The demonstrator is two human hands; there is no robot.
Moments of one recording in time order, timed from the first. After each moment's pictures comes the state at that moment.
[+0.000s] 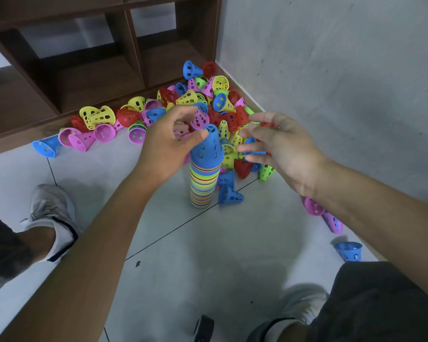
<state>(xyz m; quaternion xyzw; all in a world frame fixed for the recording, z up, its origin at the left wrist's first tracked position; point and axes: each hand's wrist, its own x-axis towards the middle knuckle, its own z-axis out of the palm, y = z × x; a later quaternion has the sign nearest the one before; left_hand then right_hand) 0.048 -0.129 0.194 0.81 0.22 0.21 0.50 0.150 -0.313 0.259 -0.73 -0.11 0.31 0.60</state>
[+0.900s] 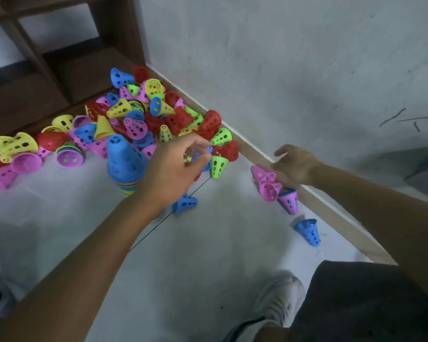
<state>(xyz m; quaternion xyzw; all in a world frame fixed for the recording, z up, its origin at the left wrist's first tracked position) 0.122 -0.246 0.175 0.86 0.06 0.15 0.48 0.280 -0.493 0.168 -0.94 -0.05 0.26 0.21</state>
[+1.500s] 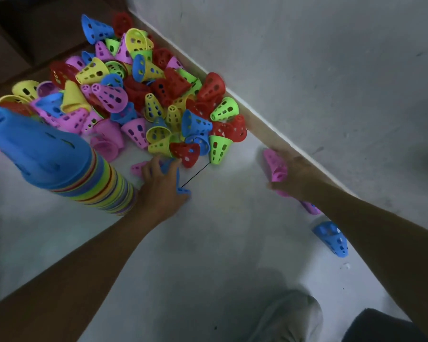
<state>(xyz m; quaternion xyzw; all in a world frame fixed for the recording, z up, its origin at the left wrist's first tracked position) 0.168 -0.237 -0.036 0.94 0.24 -0.10 0.20 0.332 -0.519 -0.004 -0.95 -0.14 0.26 0.11</state>
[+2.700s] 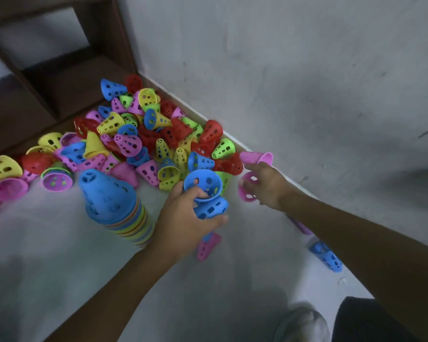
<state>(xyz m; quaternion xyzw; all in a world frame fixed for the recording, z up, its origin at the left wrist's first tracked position) 0.138 -0.259 0.101 0.88 0.16 0.03 0.44 0.298 -0.430 0.079 -0.90 -0.13 0.24 0.34</state>
